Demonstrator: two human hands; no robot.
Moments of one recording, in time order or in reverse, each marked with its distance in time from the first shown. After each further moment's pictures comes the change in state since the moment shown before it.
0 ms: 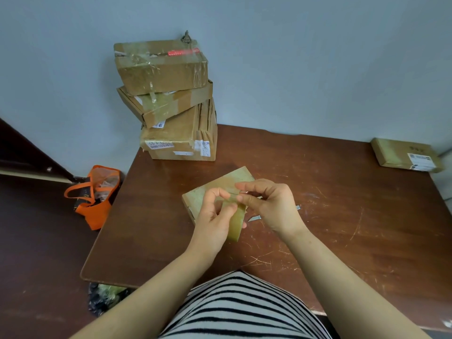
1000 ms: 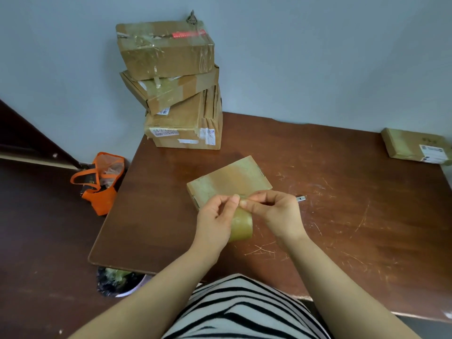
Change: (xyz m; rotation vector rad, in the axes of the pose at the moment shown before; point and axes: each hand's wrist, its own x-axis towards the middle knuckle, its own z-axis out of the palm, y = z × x) left_hand -0.004 -0.023 -0.002 0.142 0.184 0.020; right_hand -0.021 0.021 0.010 0.213 0.086 0.274
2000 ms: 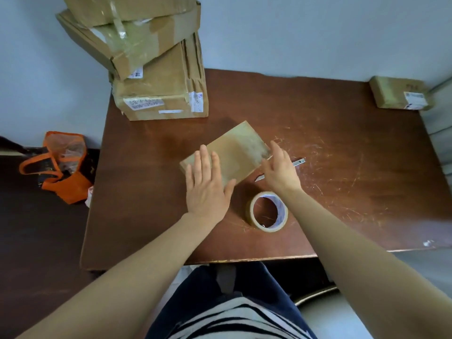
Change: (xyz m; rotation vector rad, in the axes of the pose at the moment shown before) left_hand 0.076 -0.069 -0.027 1.278 -0.207 0.281; right_hand 0.064 0.056 0.009 -0.794 0.214 0.171
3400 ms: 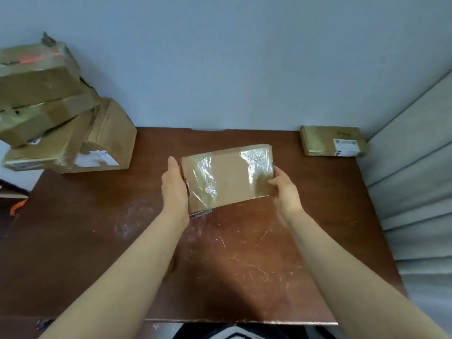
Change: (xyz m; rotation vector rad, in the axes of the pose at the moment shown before) left_hand 0.082 0.245 -0.034 -1.449 0.215 -0.703; right_hand 0.090 0.170 -0.211 1.032 -0.151 0.155
